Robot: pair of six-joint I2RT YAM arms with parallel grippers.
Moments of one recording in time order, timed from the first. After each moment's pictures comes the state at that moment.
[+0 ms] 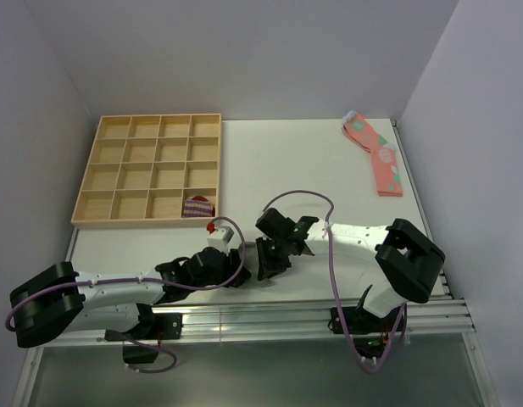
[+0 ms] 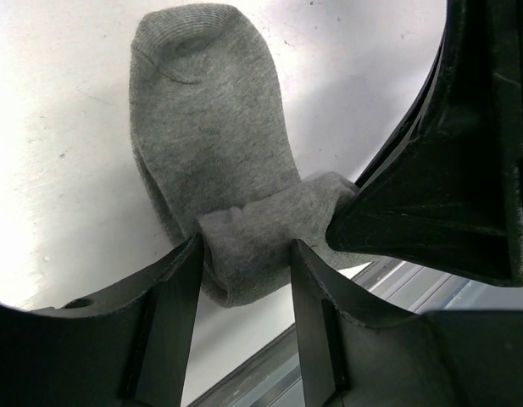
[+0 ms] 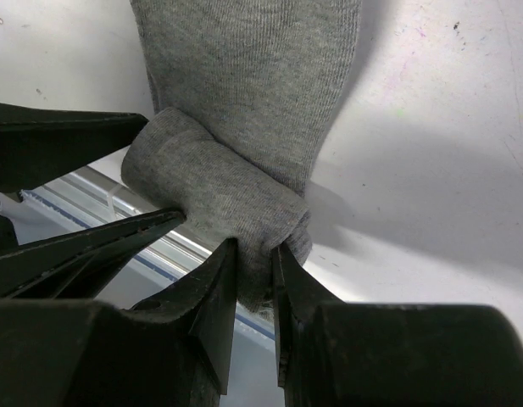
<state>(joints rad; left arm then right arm) -1.11 1.14 0.31 0.19 -0.18 -0.85 0.94 1.54 0.84 -0.48 -0.25 0.77</state>
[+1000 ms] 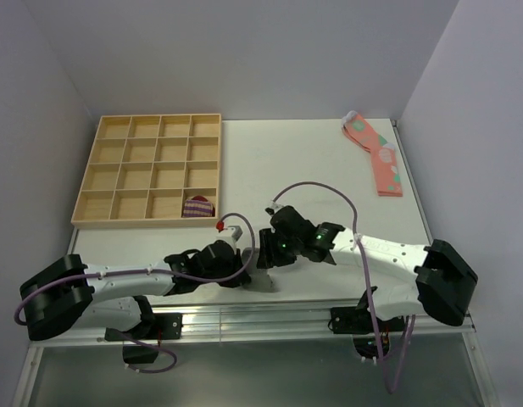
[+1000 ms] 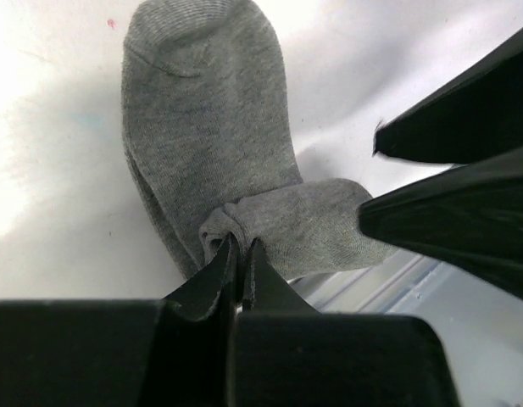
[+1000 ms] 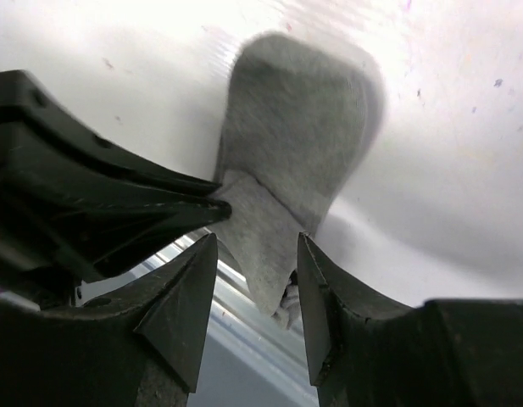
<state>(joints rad) -1.10 1.23 0.43 0.04 -0.07 -0.91 0.93 1.33 0.76 -0.39 -0.15 0.73</state>
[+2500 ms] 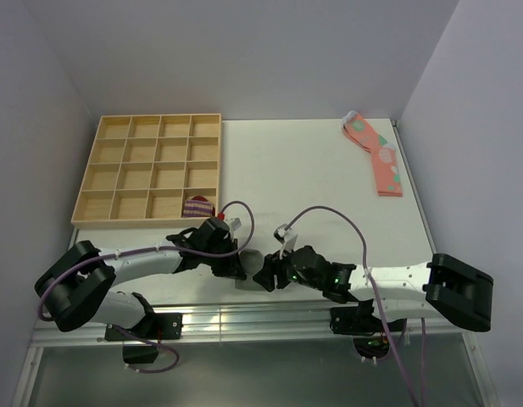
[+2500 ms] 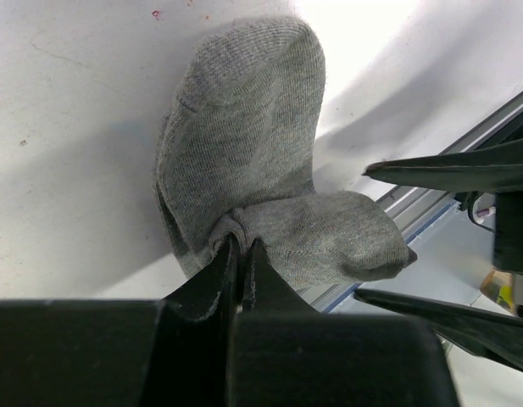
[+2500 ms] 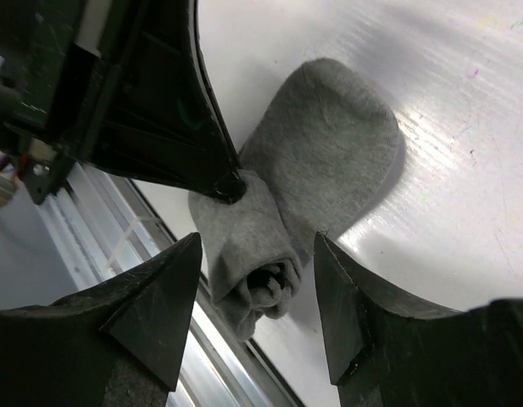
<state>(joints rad) -0.84 1.37 0.55 -0.12 0.31 -0.81 1.13 1.11 0.26 0.39 0.08 0.62</state>
